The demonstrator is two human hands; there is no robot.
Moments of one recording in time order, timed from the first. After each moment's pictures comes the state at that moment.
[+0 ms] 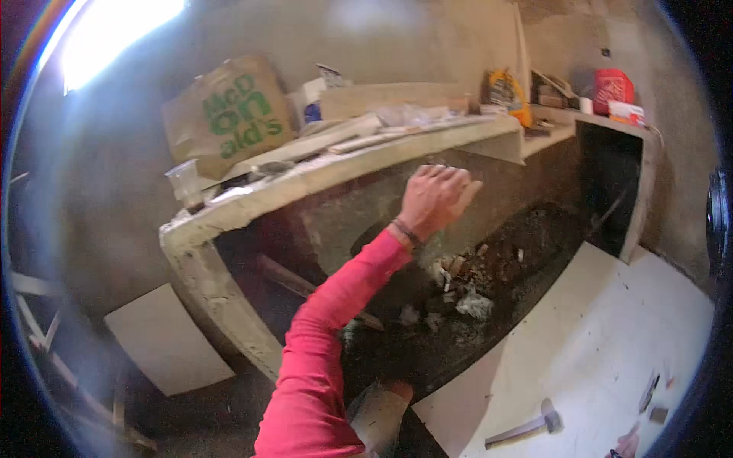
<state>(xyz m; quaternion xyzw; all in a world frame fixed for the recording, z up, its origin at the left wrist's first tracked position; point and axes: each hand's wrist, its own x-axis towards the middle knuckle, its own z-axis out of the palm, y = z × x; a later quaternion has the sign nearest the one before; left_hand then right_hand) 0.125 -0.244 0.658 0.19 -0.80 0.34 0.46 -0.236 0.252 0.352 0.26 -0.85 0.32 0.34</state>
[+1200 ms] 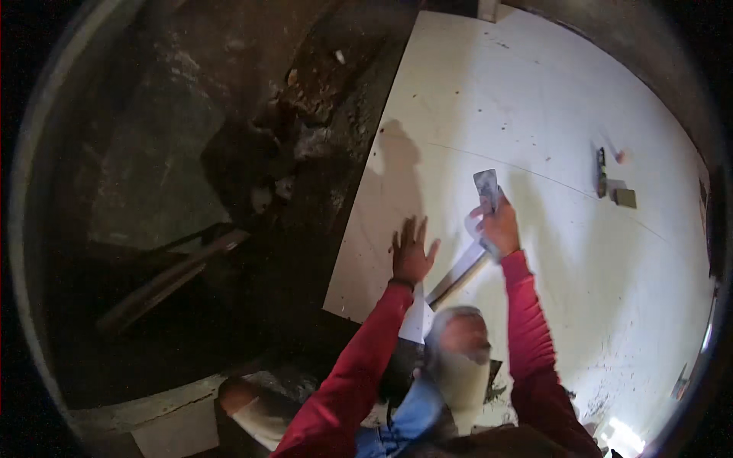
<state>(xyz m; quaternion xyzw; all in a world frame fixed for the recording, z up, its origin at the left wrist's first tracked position) -0.053 -0.104 0.113 0.32 -0.91 -0.23 0.11 -0.256 -0.013 0.222 0.25 -0.79 0.49 -0.28</state>
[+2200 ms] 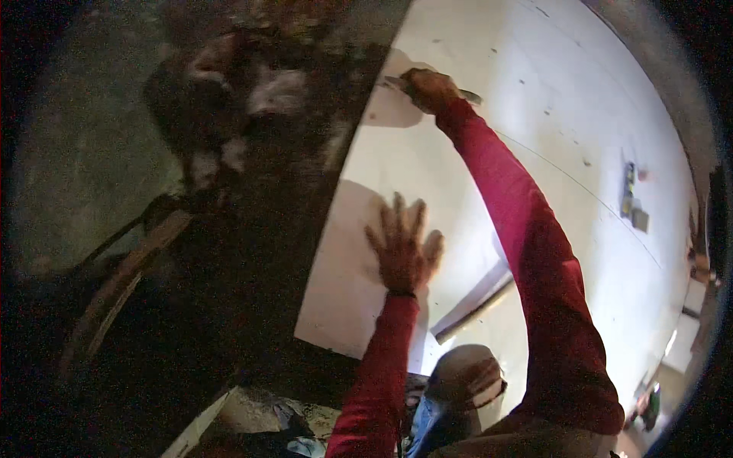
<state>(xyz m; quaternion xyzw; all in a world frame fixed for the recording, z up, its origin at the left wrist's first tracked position) -0.083 -0.150 0.043 0.45 -0.88 -0.16 0.09 -0.348 -0.348 0.069 0.62 -0.78 0.05 -0.07</state>
